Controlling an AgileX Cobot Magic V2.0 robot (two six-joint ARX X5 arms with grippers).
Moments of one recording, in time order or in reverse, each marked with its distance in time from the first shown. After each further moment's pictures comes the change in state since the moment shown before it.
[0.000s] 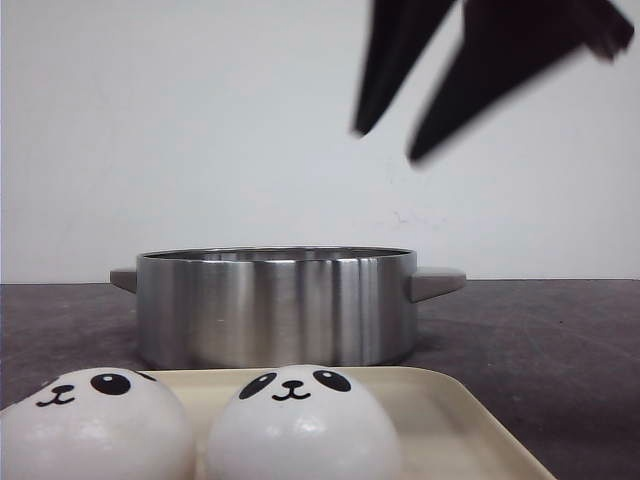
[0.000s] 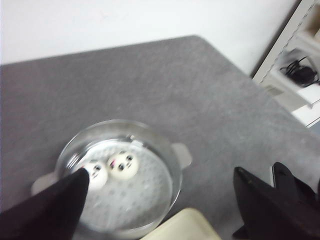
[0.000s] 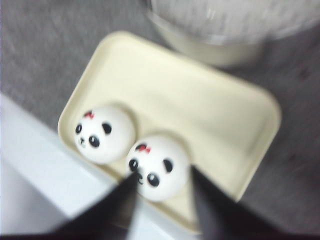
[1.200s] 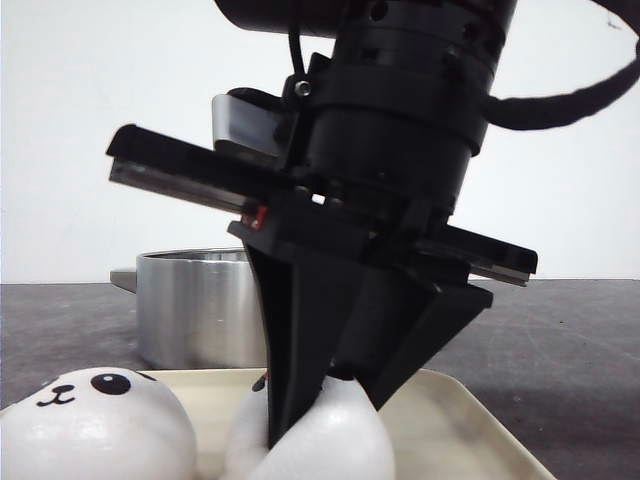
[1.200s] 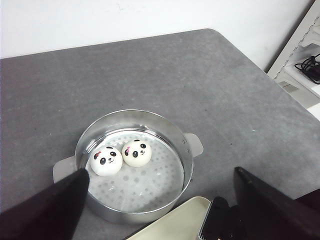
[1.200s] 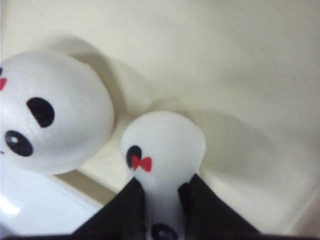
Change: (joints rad) left arm 0.000 -0.055 0.000 -0.068 -0.031 0.000; right arm 0.057 0.404 0.007 0.132 -0.074 0.063
